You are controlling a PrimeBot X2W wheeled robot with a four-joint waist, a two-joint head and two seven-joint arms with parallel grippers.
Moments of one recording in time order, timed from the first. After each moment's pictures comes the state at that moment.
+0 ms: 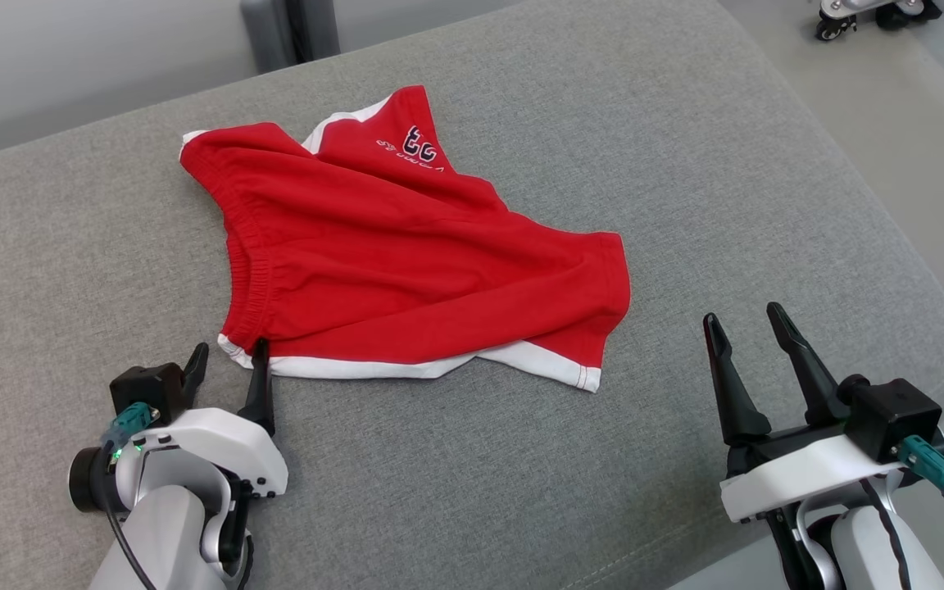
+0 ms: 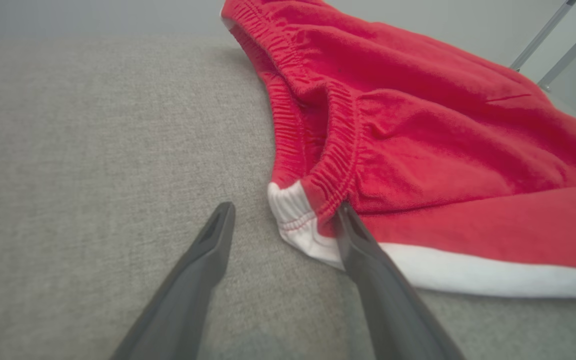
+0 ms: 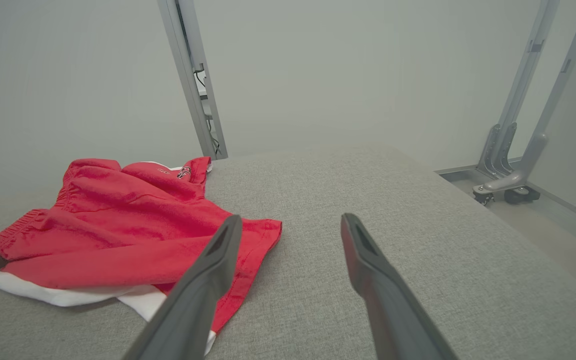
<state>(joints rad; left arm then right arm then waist) -0.39 0.11 -0.16 0.70 -0.37 0.03 -0.18 -0.20 -0.05 0.13 0.21 0.23 0.13 -0.22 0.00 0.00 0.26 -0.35</state>
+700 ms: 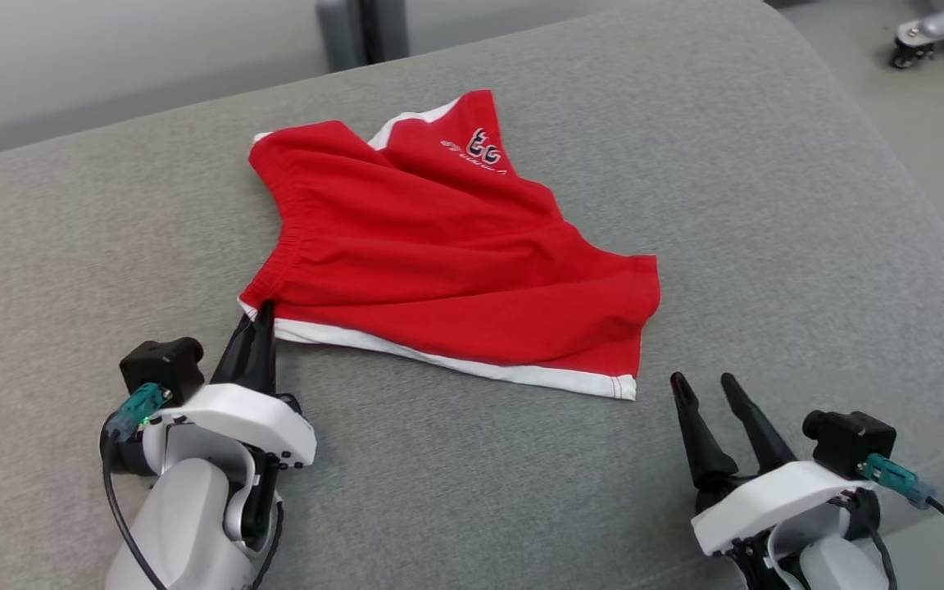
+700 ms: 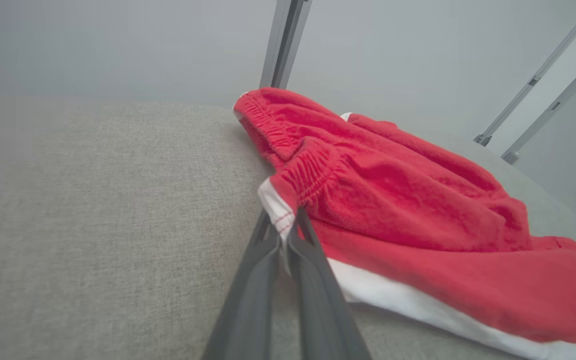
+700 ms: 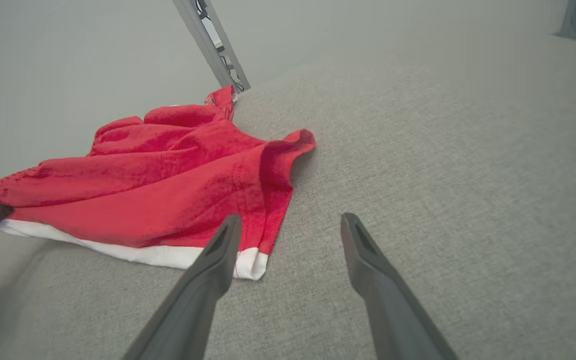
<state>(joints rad) -0.42 0.07 -0.17 0.65 -0.42 -0.02 -0.25 -0.20 -0.05 0.22 0.40 0.49 0.13 -0.20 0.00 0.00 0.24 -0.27</state>
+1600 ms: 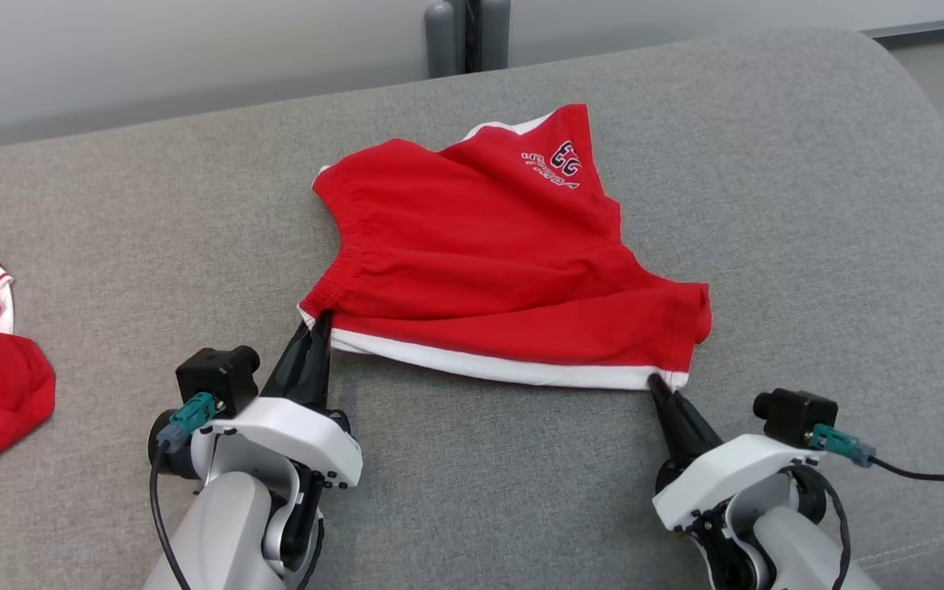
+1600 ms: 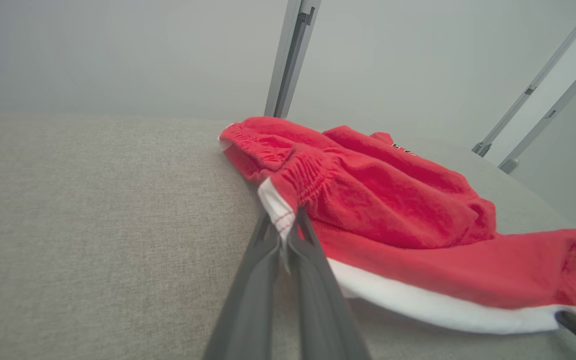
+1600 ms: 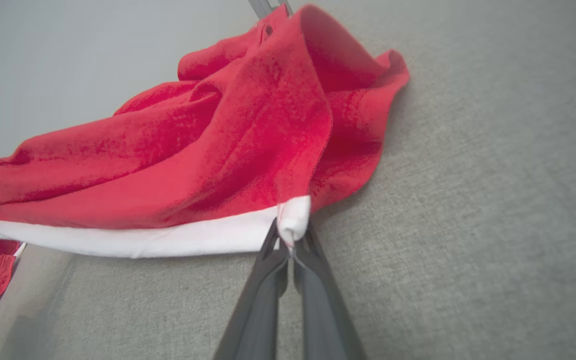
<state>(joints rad) -0.37 0.05 -0.28 0.52 -0.44 0.00 -0.21 -0.40 -0.05 0.45 0.73 0.78 0.13 -0.25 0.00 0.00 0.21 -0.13</state>
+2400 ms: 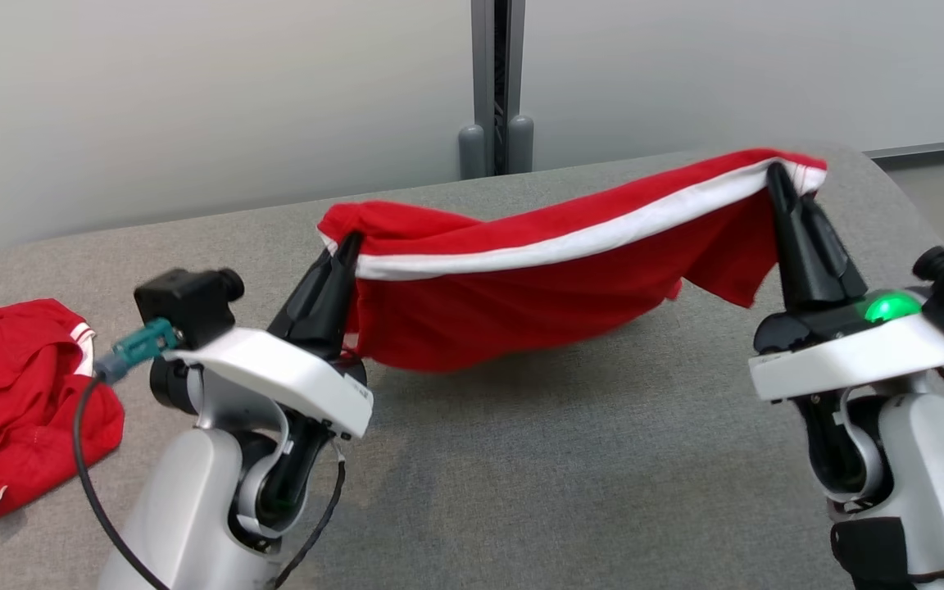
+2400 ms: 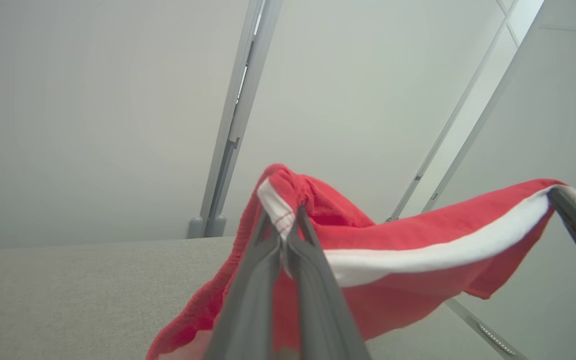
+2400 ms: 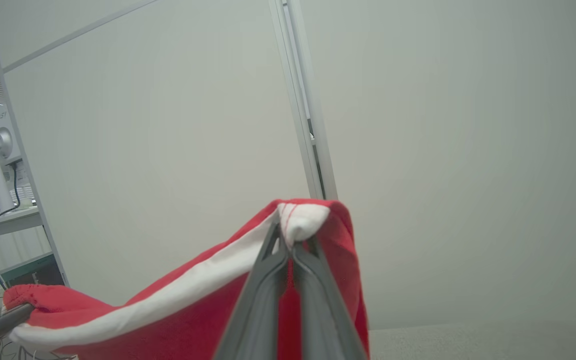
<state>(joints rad) -0.33 0.08 -0.27 0.09 -0.60 0.01 0.08 -0.39 -0.10 0.16 0.13 0.45 0.13 -0.18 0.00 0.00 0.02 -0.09</state>
